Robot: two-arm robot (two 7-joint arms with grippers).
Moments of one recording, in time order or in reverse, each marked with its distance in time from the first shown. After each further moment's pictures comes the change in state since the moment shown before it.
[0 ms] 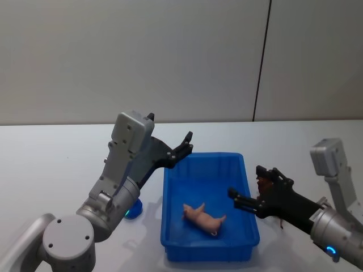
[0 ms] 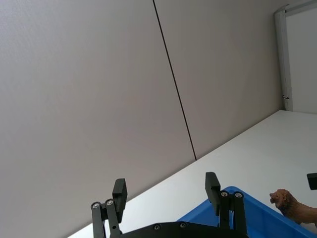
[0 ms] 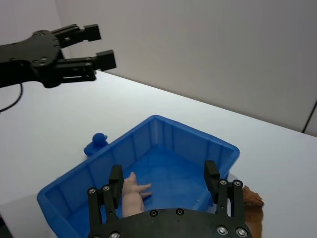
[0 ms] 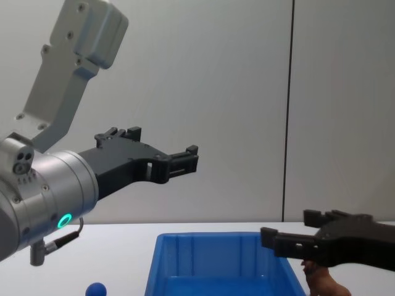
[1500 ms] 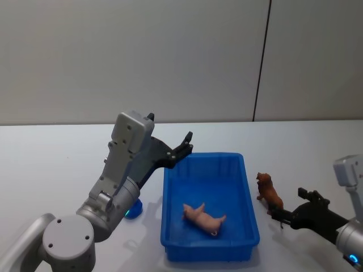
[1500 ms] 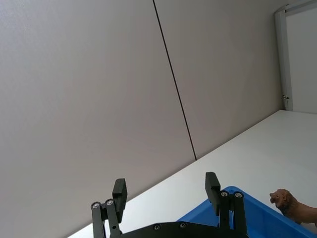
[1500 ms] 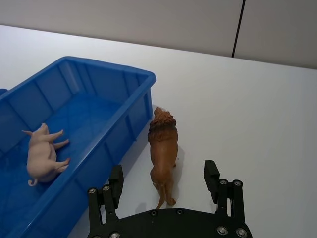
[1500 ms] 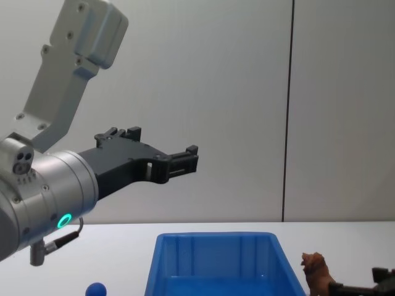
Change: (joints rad) left arm 0.000 0.000 0.000 0.000 0.000 0.000 0.000; right arm 0.005 0.038 0.039 0.138 0.024 0.078 -0.145
